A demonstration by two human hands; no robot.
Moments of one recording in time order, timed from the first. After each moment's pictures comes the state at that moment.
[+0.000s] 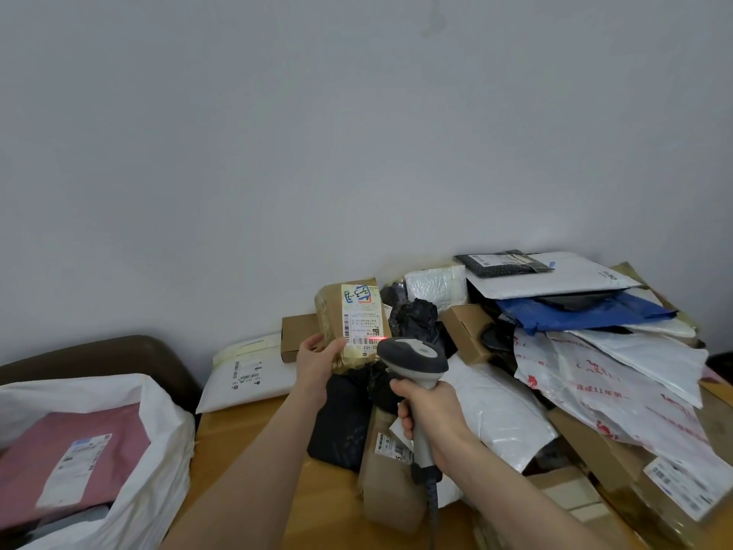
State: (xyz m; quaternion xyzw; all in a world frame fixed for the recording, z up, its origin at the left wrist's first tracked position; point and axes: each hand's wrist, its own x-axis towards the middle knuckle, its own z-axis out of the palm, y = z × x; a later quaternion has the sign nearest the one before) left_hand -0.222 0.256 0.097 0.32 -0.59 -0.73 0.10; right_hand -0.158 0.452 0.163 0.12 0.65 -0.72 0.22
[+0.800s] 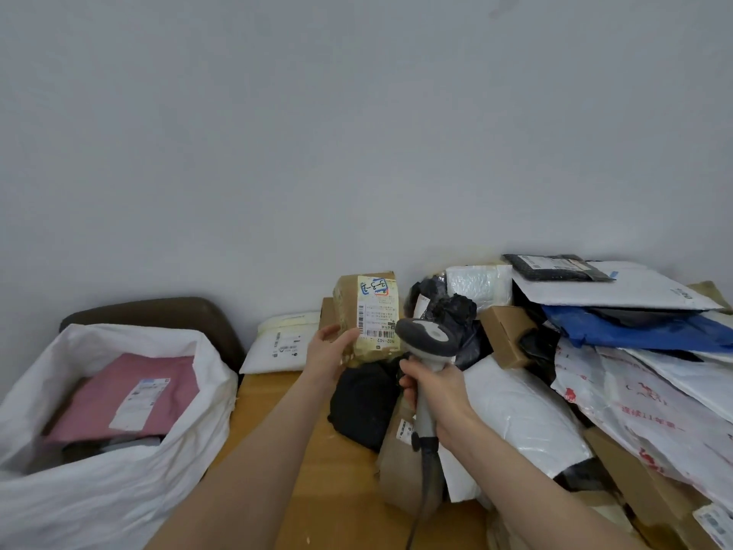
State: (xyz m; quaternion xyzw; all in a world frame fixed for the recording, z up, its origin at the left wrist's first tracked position) left_hand -0.184 0.247 0.115 0.35 -0.60 -0.71 0.12; right_hand -0.177 0.435 0.151 0.09 0.61 -0.75 0.25
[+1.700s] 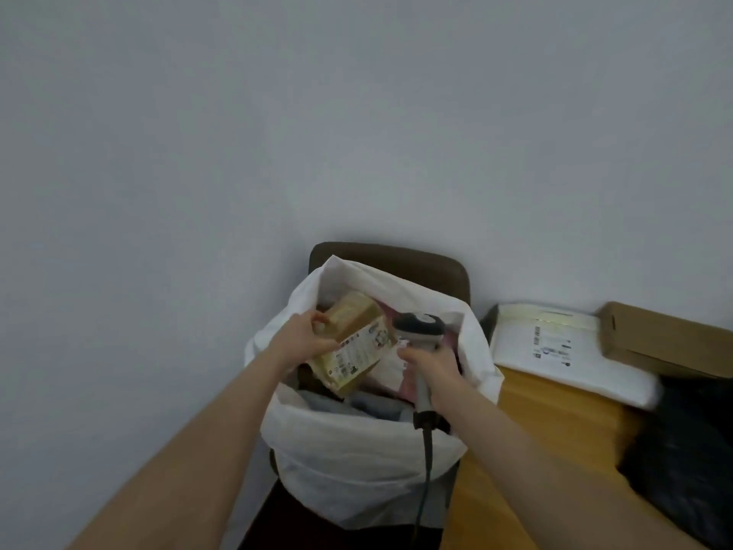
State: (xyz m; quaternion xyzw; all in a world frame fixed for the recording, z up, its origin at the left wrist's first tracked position) left_hand 0.112 -0.237 0.116 0.42 -0.85 -0.31 0.03; right_hand -0.028 -0.050 0.094 -0.03 0.69 -0.59 0.42
